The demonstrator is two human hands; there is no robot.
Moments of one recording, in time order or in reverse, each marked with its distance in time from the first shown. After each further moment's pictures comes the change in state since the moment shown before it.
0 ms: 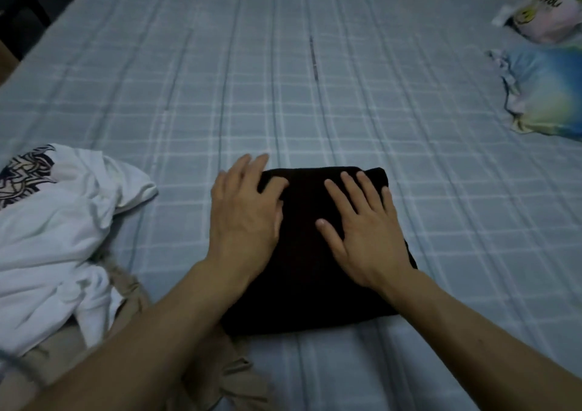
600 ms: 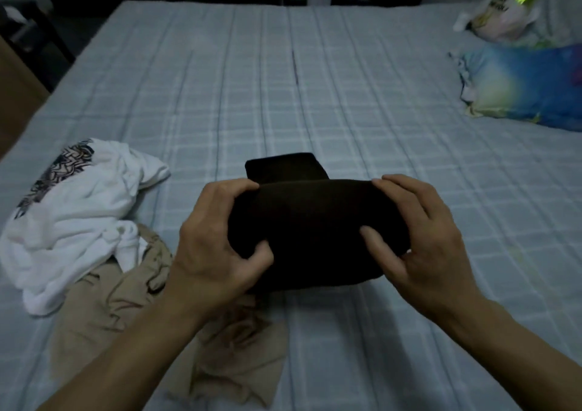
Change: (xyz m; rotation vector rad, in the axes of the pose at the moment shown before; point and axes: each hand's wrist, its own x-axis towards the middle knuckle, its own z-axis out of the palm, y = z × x) left_hand -0.131 0.066 -0.114 -0.421 0.183 0.100; right_hand -0.168 0.014 -0.127 0.361 0.435 -0.120
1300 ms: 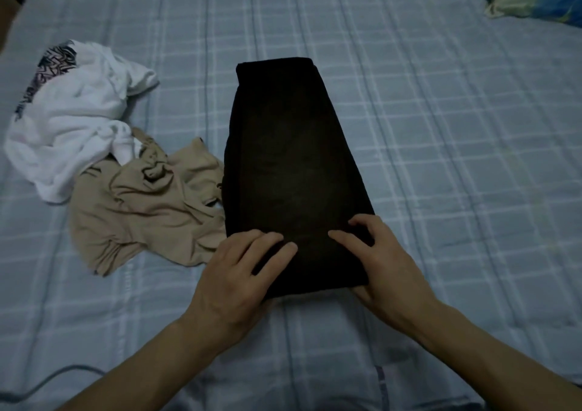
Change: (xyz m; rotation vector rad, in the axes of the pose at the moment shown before) left_hand -0.201 0.026 0.042 0.396 -0.432 0.296; right_hand -0.187 -0.014 0.005 0.011 -0.592 0.143
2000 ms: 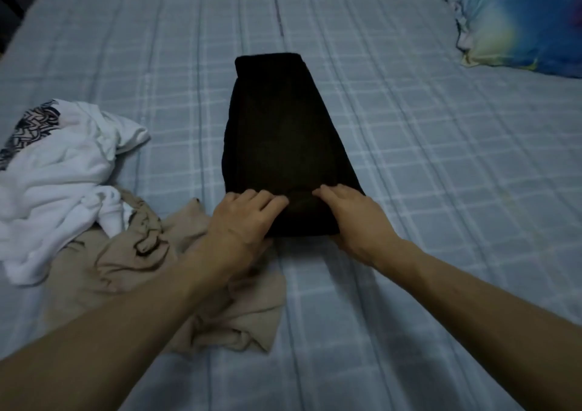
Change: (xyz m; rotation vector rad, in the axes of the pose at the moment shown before) left_hand 0.143 -0.118 0.000 0.096 -0.112 -0.008; right_hand 0.179 0.015 -0.014 -0.256 -0.029 0.046
